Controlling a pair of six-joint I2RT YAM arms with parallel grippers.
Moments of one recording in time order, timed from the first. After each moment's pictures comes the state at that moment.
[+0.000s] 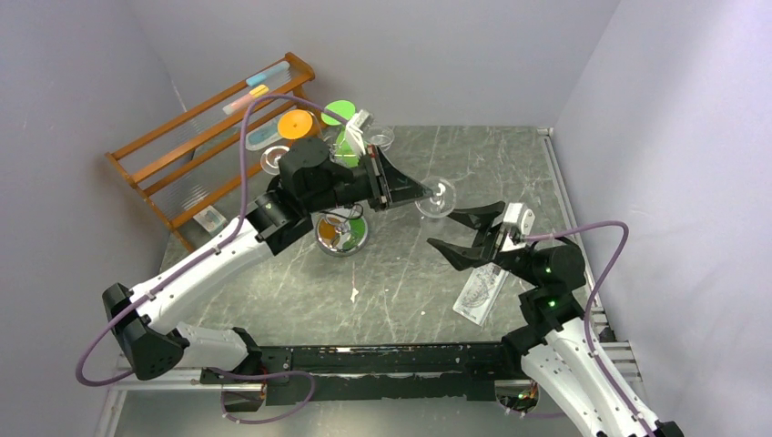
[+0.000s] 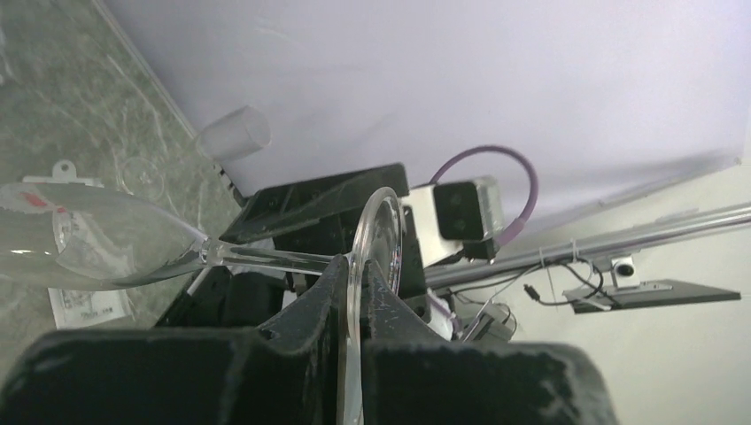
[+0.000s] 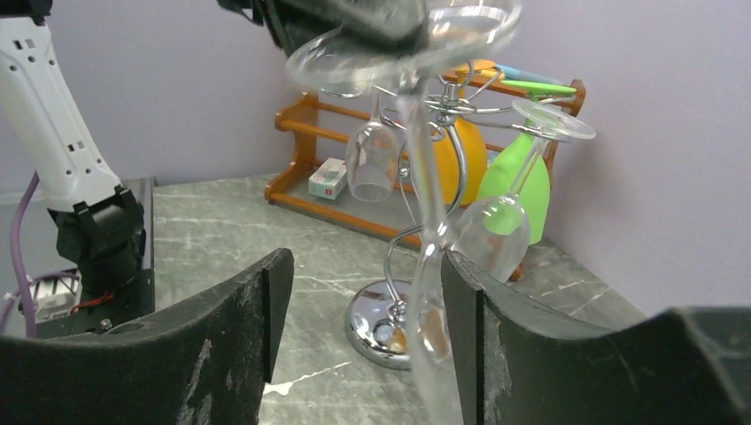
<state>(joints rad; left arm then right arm) -0.87 1.30 1.32 -0.02 0.42 -1.12 0.39 0.54 0.50 0.45 -0.73 0.12</state>
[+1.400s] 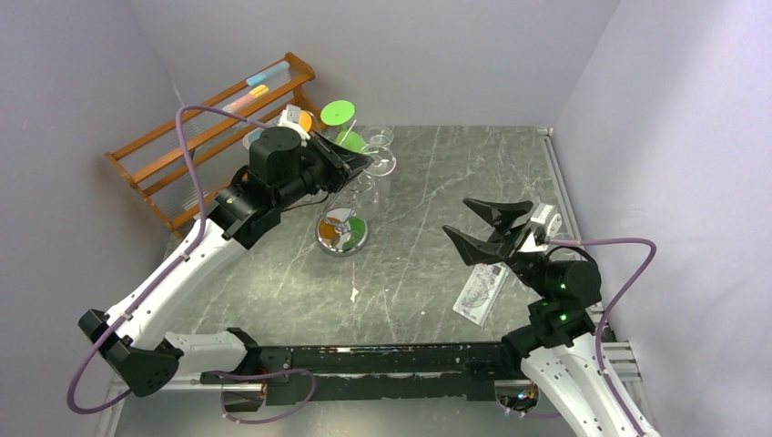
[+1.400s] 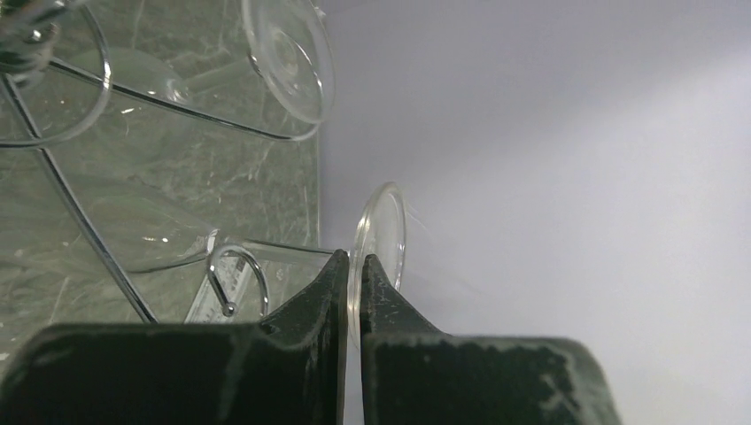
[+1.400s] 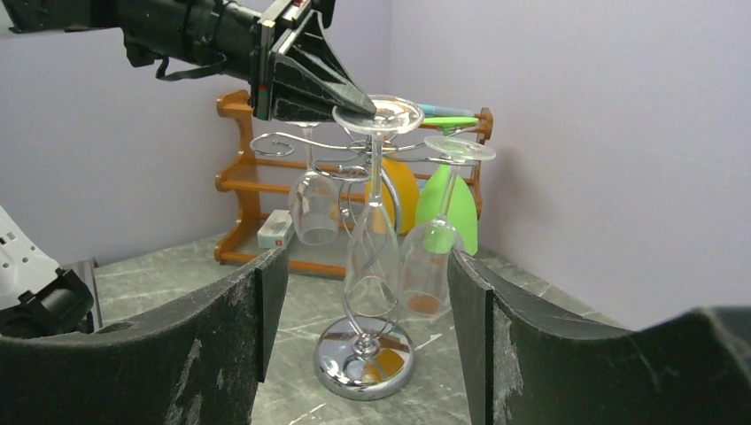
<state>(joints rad) -0.69 1.22 1.40 -0.41 -0.02 -1.24 0.39 0.42 0.52 0.38 -0.50 0.18</state>
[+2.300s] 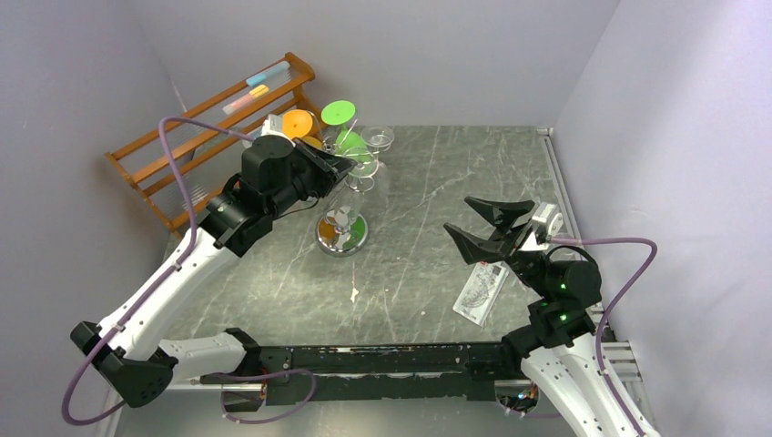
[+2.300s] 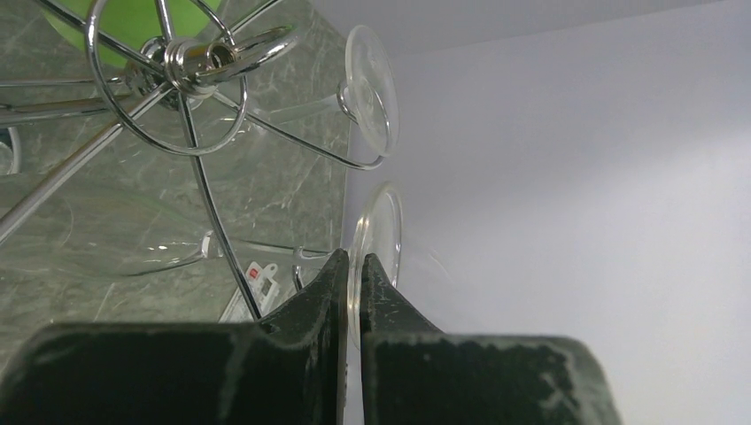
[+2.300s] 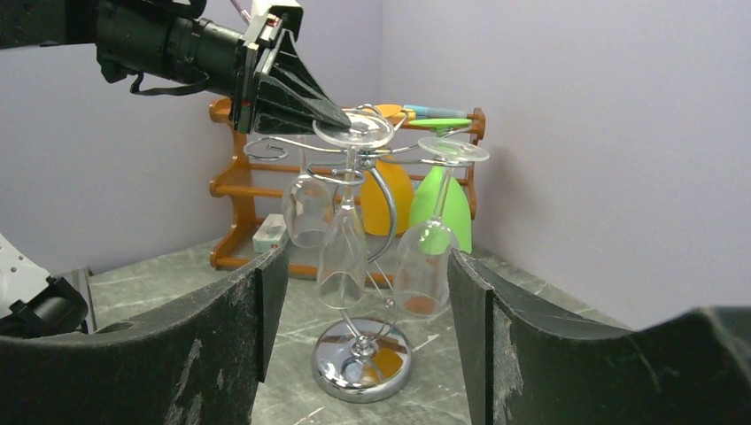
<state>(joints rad) -0.66 1.17 1.34 -0.45 -0.14 -1.27 0.39 0.42 0.52 0.37 -0.48 0.18</state>
